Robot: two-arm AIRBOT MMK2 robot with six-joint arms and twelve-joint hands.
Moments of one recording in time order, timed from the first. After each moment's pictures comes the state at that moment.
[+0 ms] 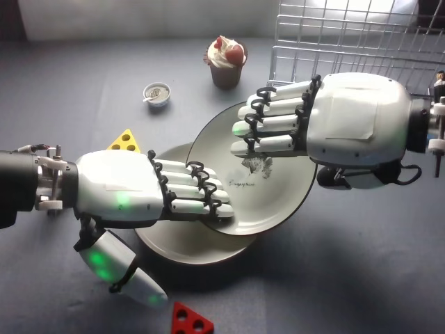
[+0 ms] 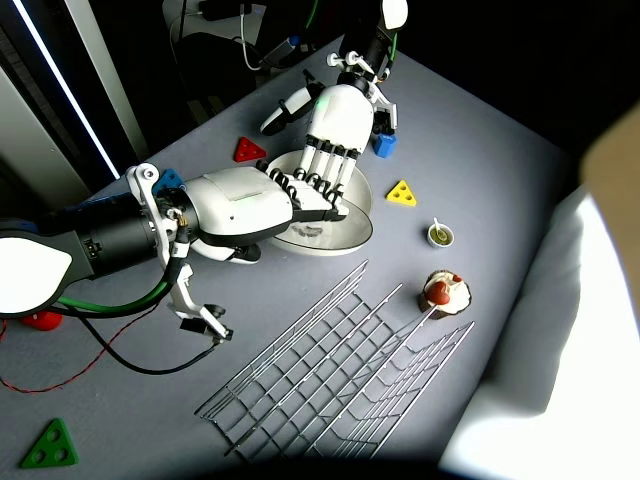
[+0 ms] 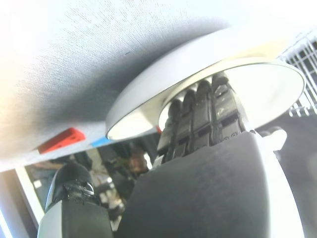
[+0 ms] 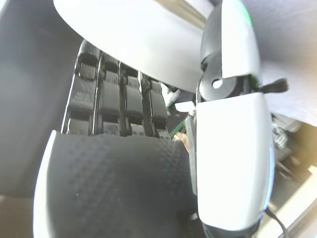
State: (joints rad) left arm 0.64 -1.18 1.47 1.25 -0.77 0.00; right arm -0.48 -1.20 1.35 -0.86 0.68 -0.65
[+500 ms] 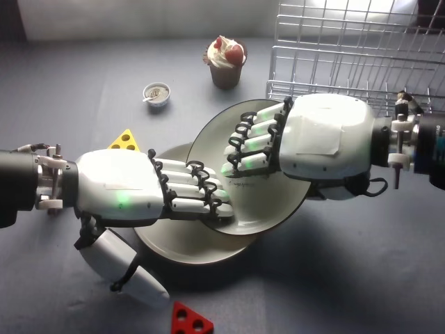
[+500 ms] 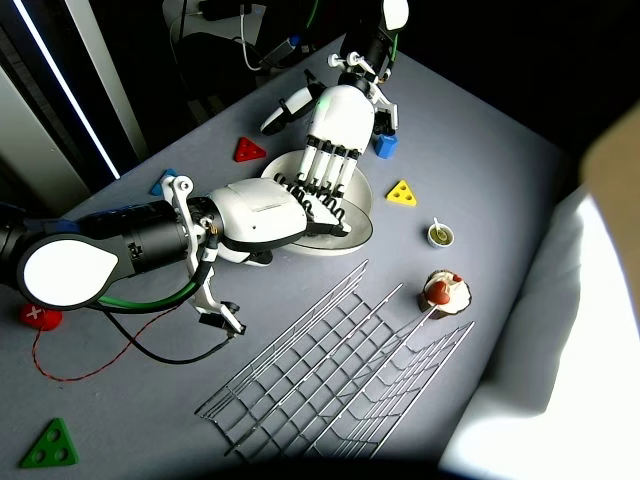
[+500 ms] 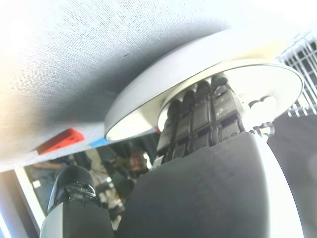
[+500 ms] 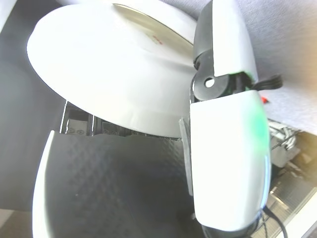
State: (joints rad) left arm 0.64 -1.18 1.47 1.24 -0.77 0.00; right arm -0.50 -1.27 1.38 -0.82 0.66 -0.65
